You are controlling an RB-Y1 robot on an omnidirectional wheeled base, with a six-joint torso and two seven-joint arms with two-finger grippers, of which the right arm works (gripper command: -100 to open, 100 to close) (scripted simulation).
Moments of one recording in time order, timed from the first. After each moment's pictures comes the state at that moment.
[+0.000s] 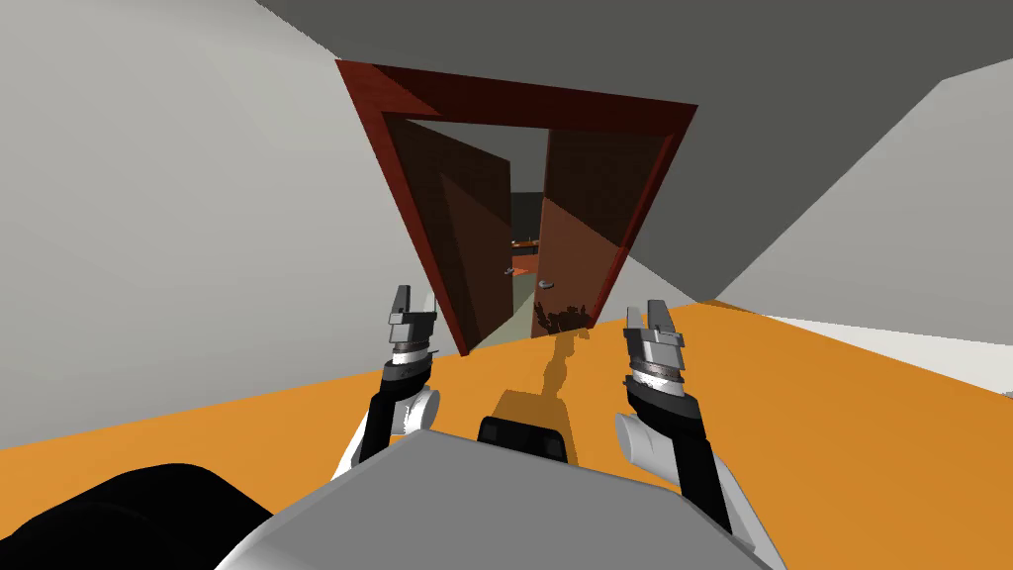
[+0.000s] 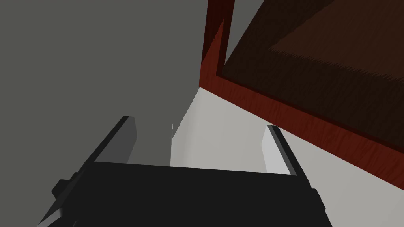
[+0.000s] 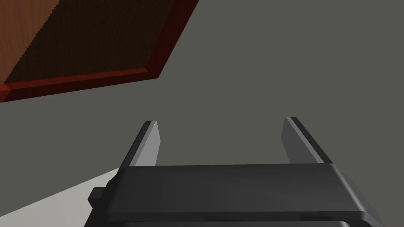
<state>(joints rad) 0.45 0.04 -0.04 -2.20 0.10 -0.55 0.10</state>
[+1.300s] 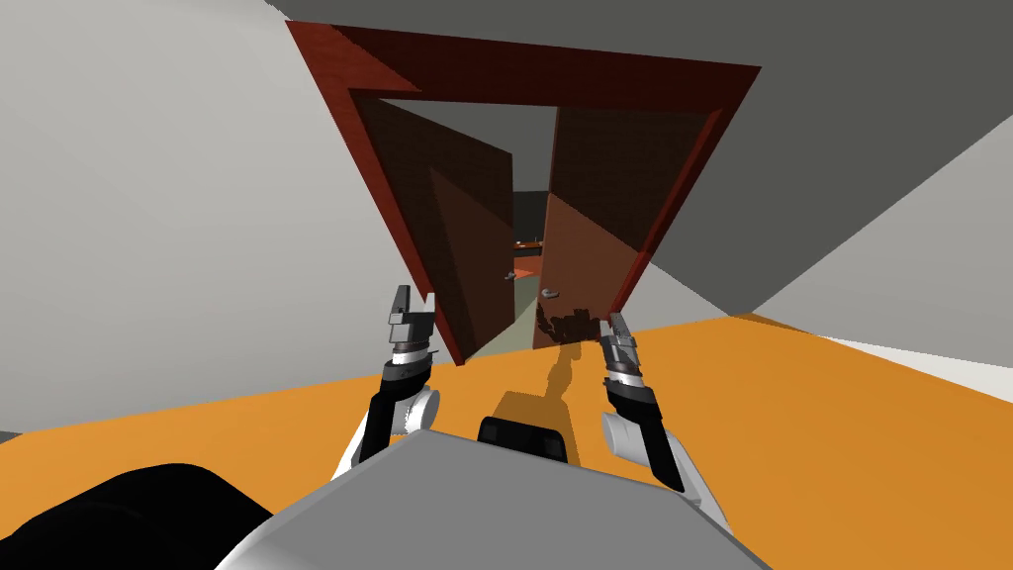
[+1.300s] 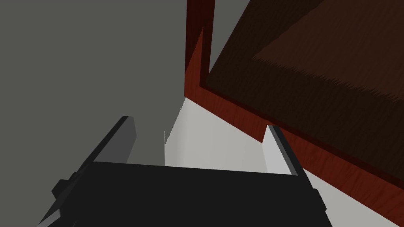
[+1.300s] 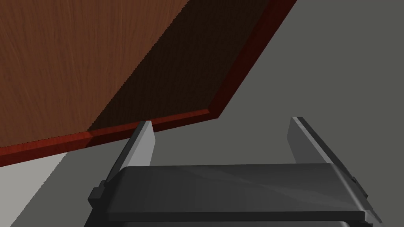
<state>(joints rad) 0.38 -0.03 -0.01 -1.93 0.09 -0.58 0.07</state>
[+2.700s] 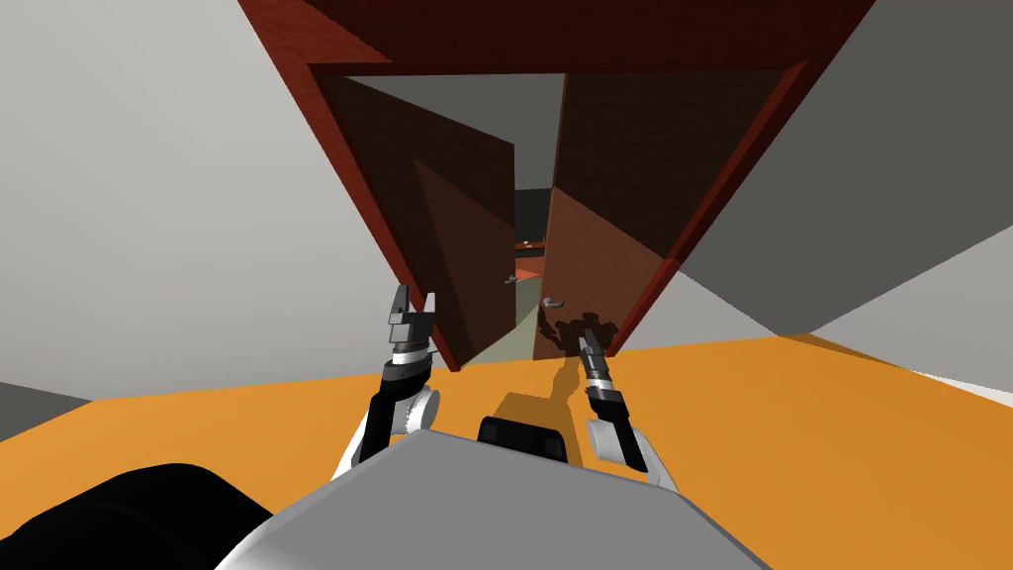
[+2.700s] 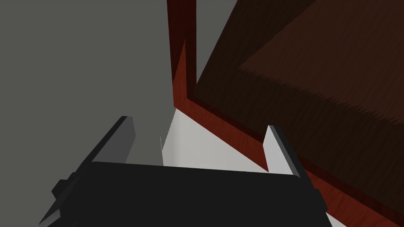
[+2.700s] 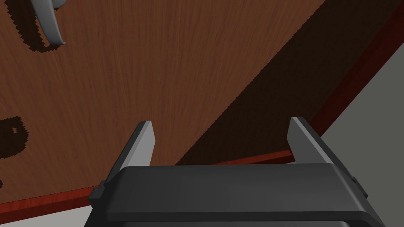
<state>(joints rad) 0.28 -0.05 0.04 -1.55 0.07 -0.65 0.03</state>
